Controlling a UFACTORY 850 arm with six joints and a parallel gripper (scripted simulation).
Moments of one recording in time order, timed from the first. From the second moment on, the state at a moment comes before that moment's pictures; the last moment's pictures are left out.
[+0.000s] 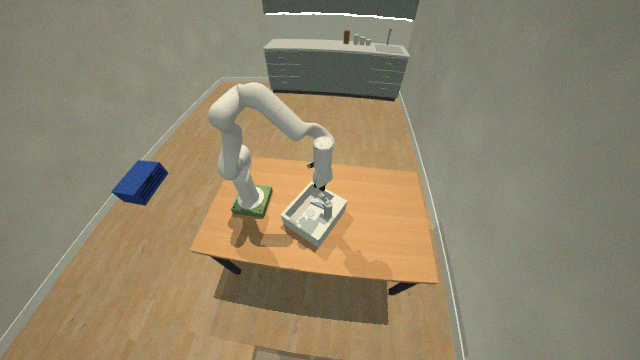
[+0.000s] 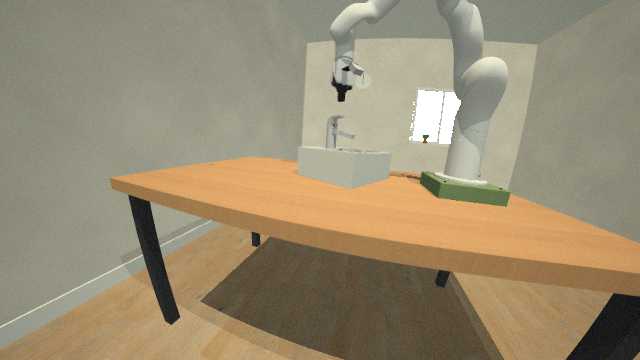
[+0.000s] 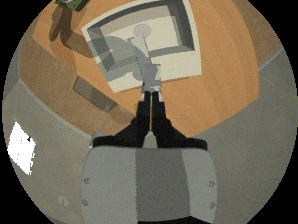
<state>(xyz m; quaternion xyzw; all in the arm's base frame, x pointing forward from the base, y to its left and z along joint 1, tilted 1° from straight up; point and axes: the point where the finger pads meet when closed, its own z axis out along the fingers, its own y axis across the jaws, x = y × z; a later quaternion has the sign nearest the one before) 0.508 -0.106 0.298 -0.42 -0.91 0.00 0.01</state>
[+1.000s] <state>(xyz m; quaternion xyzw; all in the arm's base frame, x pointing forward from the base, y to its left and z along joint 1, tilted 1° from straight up) 0.508 -0.106 0.298 -0.42 -0.91 0.00 0.01</state>
